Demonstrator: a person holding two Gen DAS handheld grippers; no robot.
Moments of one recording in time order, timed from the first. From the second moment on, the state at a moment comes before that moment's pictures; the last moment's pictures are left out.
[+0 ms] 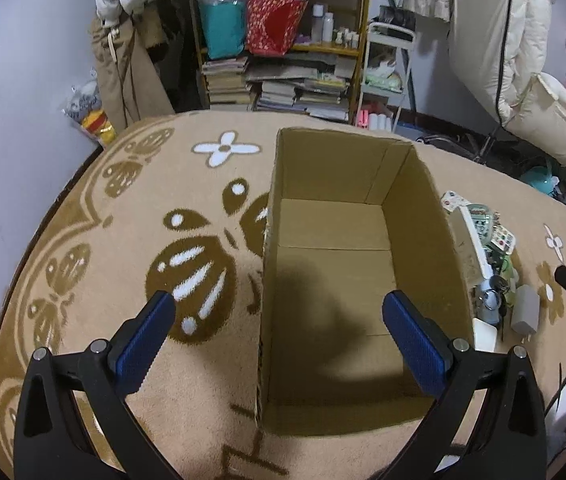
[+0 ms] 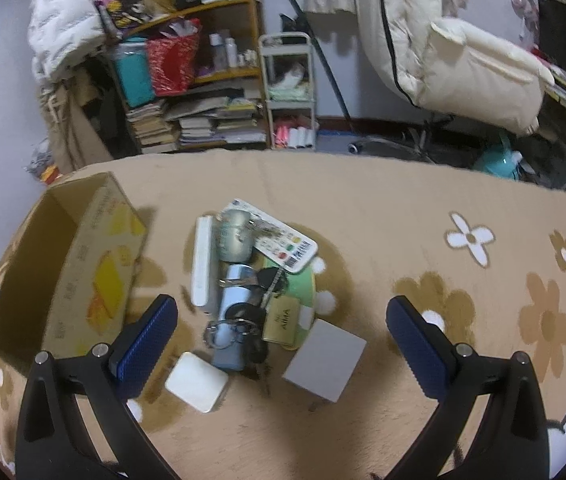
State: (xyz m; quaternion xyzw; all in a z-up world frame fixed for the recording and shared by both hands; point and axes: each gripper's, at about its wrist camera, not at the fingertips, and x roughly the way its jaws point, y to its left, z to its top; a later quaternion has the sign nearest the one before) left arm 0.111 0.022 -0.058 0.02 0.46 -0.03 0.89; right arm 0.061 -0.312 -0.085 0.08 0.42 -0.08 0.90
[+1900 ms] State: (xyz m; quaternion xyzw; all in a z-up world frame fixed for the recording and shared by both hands) left arm 0.140 0.034 -0.126 0.04 0.58 -0.01 0.81; right arm 0.083 -0.351 -0.190 0.19 0.55 -0.16 0.79
